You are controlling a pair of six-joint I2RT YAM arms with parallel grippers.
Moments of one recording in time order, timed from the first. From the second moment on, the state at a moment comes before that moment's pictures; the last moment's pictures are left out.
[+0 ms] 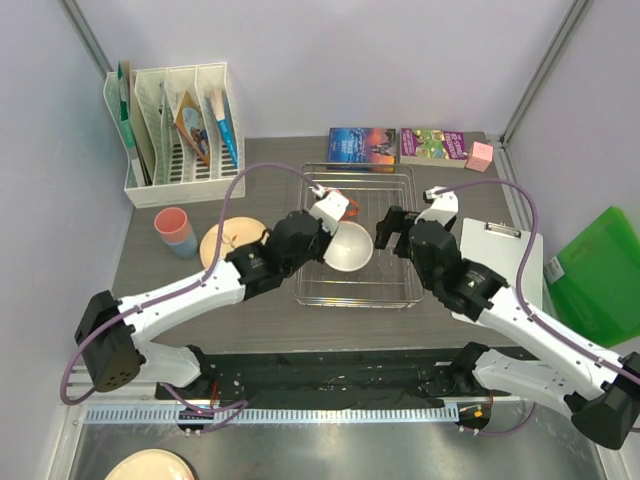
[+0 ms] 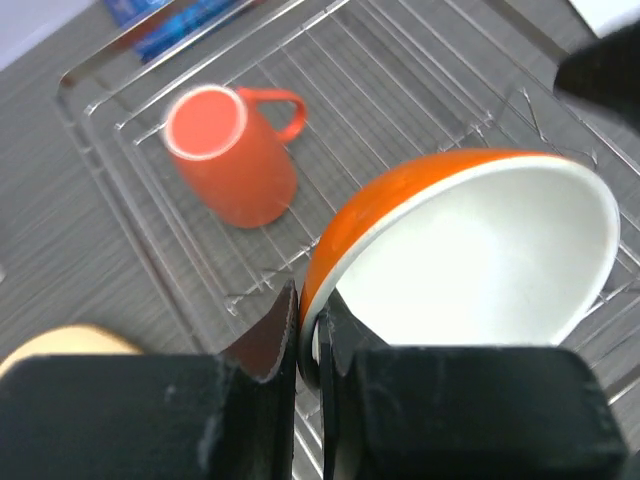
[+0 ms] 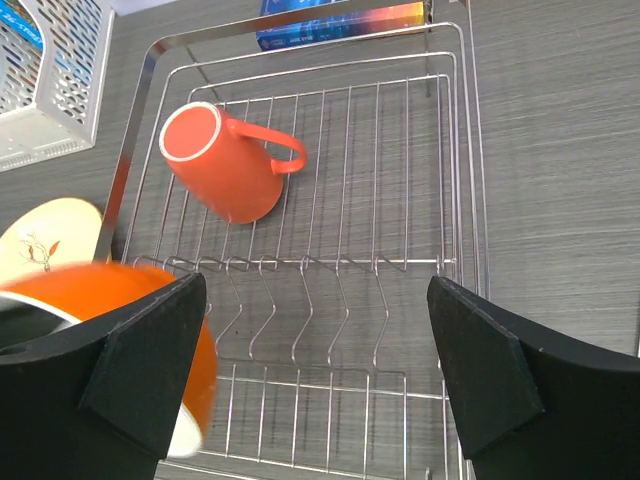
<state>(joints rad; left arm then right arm) -0.95 1.33 0.98 -0.07 -0.30 0.01 0.77 0.90 0.79 -0.27 0.60 0.54</state>
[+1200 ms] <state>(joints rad) -0.93 1.68 1.70 -0.82 -0.21 -0.31 0.76 1.07 1.07 -0.39 0.40 0.54</state>
